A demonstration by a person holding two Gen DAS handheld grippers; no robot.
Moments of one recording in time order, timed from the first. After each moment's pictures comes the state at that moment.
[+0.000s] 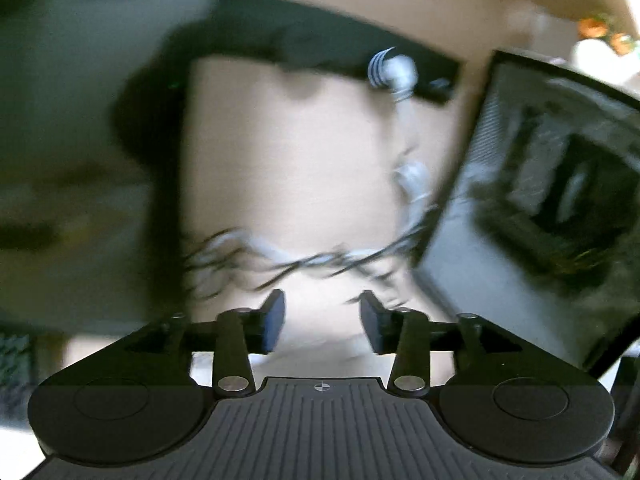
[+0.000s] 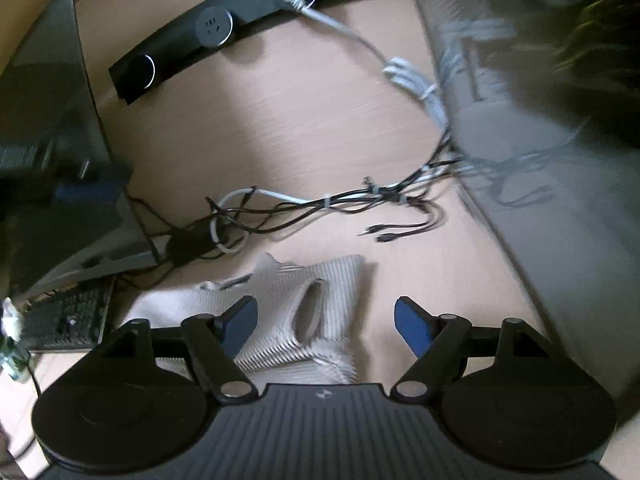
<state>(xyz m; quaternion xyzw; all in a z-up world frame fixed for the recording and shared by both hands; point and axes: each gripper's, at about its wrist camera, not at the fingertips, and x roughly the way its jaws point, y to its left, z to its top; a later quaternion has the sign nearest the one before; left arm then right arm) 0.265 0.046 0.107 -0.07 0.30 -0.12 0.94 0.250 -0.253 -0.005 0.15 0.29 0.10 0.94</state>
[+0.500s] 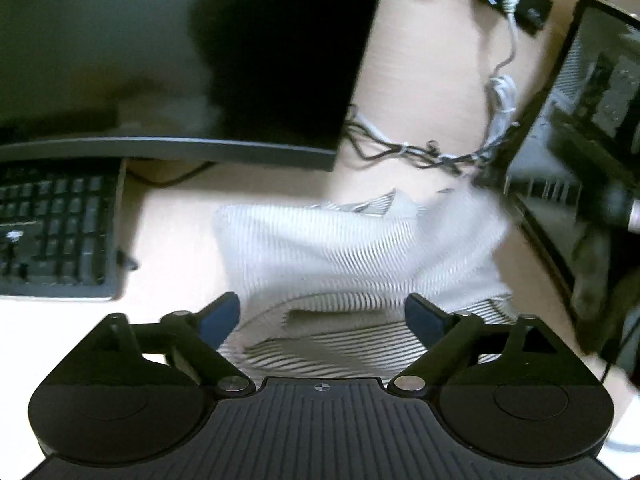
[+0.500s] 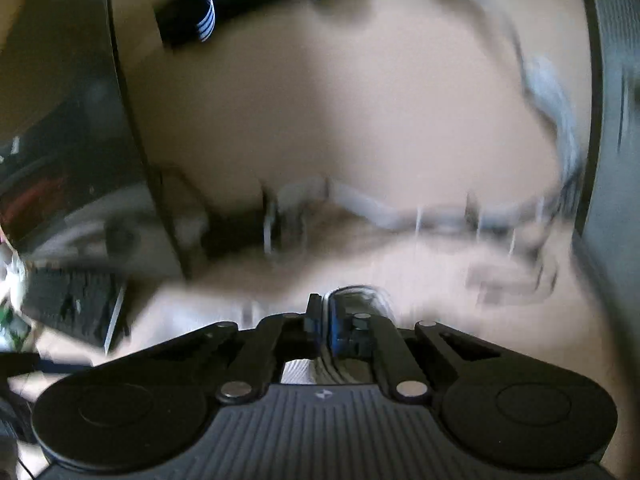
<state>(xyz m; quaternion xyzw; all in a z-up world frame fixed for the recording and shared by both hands) 0.234 0.103 0.029 -0.10 0.39 -0.07 0.91 0.342 -0.189 0.017 0.07 0.30 0.18 0.93</state>
